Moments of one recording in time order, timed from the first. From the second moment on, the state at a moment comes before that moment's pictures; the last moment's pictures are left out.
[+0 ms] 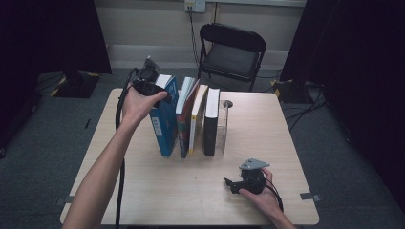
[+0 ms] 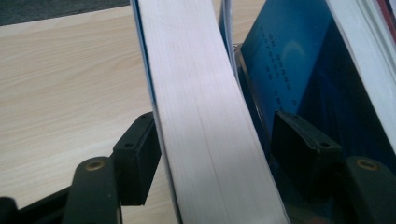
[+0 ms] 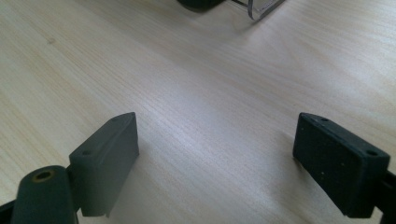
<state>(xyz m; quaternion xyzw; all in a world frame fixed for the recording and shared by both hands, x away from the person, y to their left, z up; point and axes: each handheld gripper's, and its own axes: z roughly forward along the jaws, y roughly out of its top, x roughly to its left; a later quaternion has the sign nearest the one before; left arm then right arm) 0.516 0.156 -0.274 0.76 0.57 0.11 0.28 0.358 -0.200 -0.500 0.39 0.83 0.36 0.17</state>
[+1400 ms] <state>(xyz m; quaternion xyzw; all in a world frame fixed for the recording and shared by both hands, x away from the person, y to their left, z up) 0.484 0.180 -0.285 0.74 0.53 0.15 0.39 0.358 -0.199 -0.500 0.39 0.83 0.36 0.17</state>
